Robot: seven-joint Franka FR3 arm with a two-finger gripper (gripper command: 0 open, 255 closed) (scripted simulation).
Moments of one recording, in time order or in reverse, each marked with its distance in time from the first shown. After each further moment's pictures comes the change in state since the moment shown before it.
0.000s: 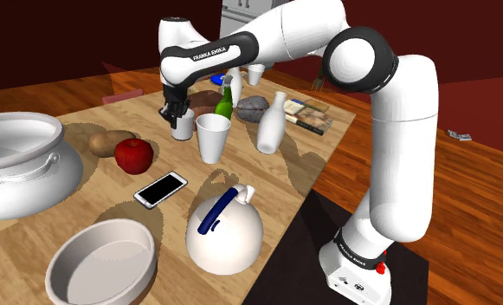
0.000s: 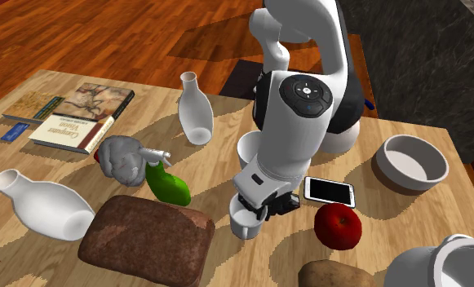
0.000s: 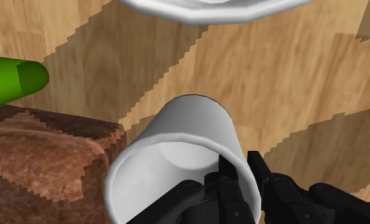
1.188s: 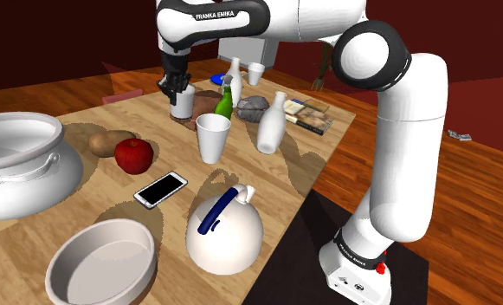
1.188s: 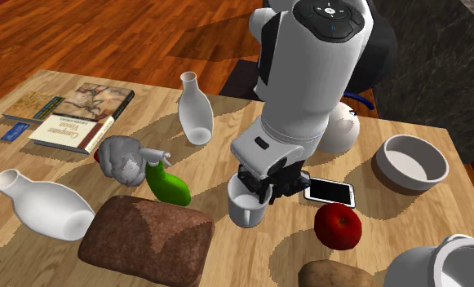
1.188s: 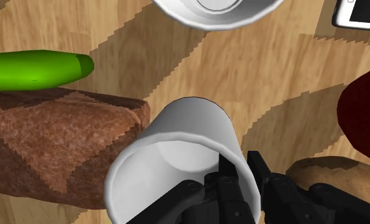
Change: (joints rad) arm 0.000 -0.056 0.008 0.155 0.019 -0.209 -0.025
